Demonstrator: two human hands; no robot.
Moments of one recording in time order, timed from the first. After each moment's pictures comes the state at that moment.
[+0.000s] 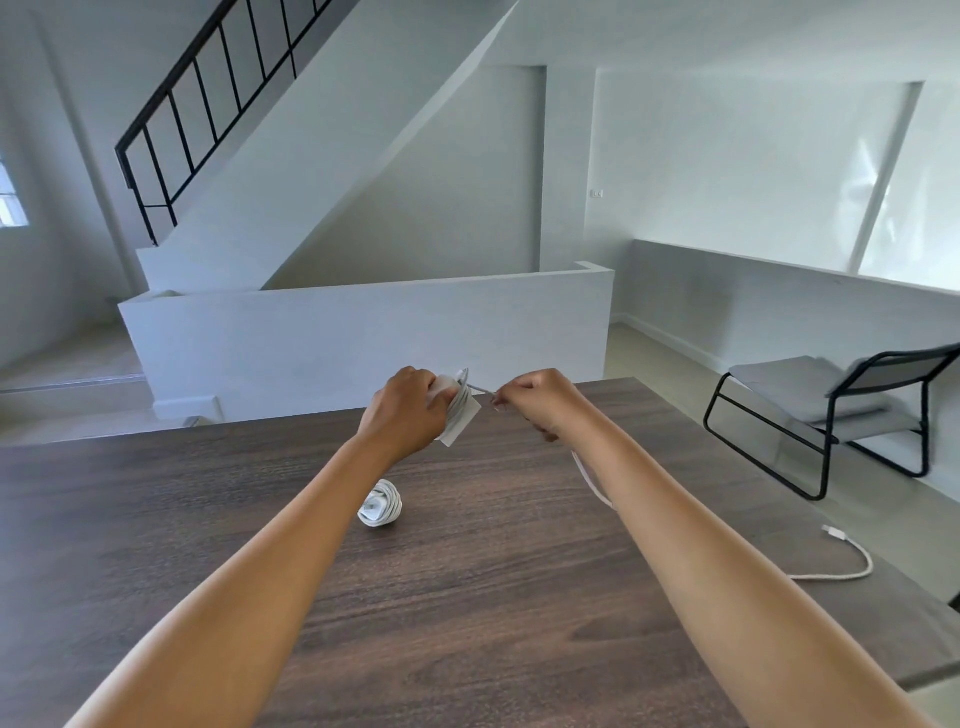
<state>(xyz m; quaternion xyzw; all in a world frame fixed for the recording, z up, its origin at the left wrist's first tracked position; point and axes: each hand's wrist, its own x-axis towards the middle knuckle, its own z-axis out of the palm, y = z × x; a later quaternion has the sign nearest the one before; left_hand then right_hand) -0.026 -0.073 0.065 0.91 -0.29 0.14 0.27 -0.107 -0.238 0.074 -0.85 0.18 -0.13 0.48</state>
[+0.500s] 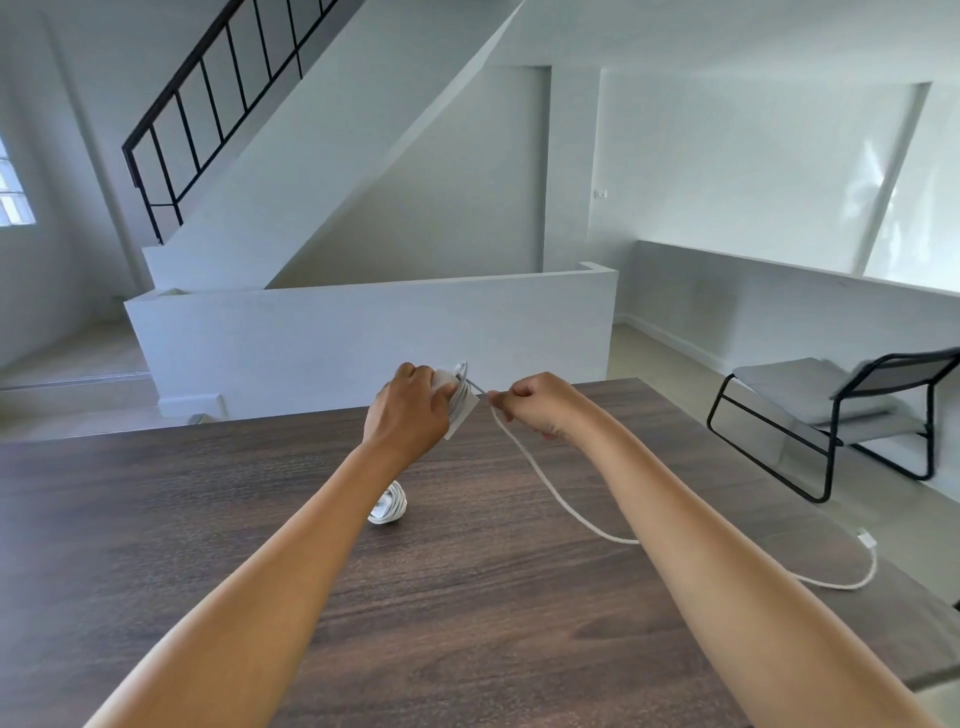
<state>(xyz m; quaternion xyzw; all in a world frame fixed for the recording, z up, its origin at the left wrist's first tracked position) -0.028 -0.073 0.057 0.91 -0.27 0.20 0.25 -0.113 -0.229 0.081 -0.91 0.15 -0.08 0.38</state>
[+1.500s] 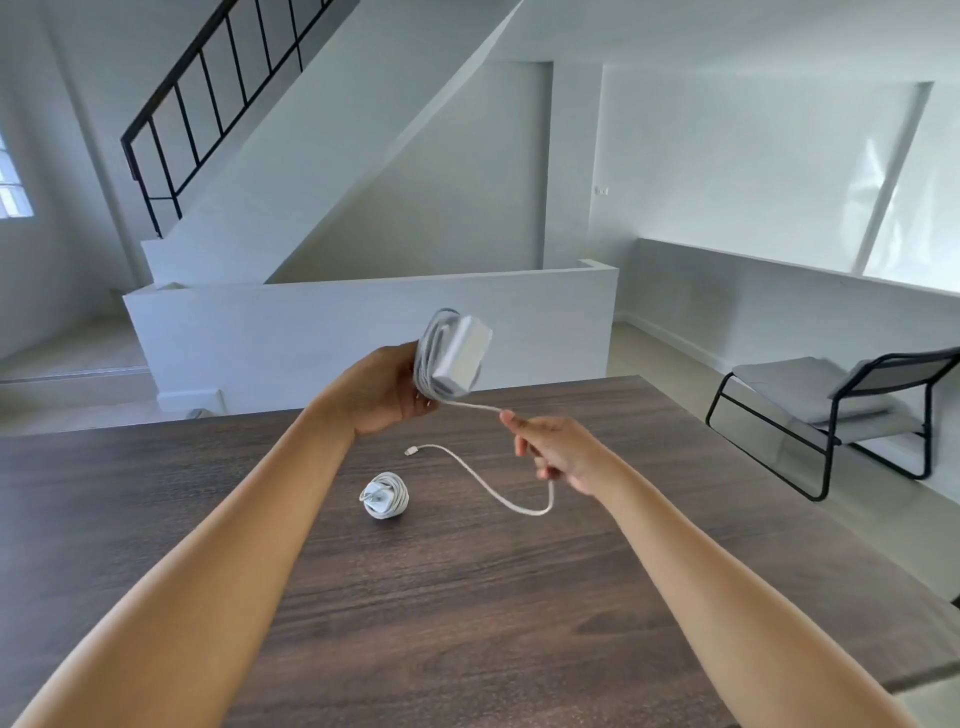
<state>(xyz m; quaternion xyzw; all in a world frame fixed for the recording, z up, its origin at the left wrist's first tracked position) -0.029 -0.044 0.102 0.54 -0.24 -0.33 0.73 -0.129 -0.241 0.026 -0.81 0.11 -0.04 0.57</state>
